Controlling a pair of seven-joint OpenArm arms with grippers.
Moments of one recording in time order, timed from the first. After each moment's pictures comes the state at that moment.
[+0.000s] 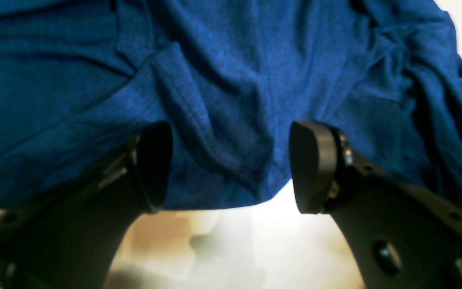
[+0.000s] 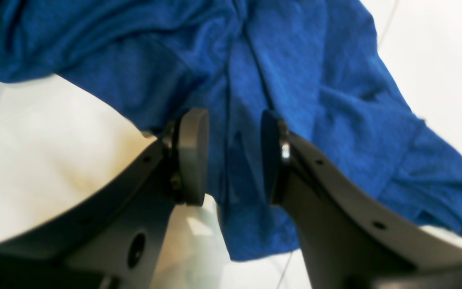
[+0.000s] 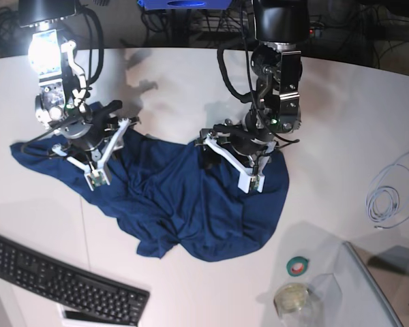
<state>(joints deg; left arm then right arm) 1.0 6.7 -5.4 73.6 -9.1 -16.7 33.0 -8.5 6.1 -3.9 91.1 -0.5 13.5 -41.0</state>
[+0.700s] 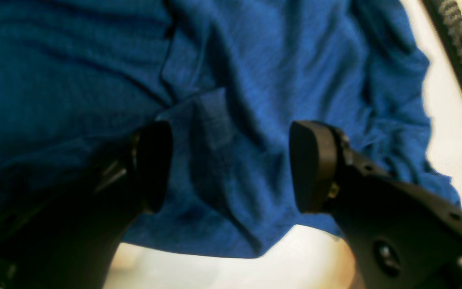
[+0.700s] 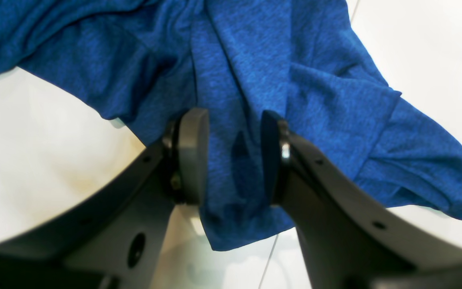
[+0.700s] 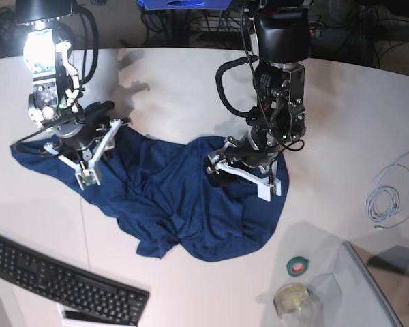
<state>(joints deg) -4.7 6.8 -11.0 64.5 -21.3 -10.2 31.8 -8.7 6.3 -1.8 91.1 -0.7 13.5 -41.2</state>
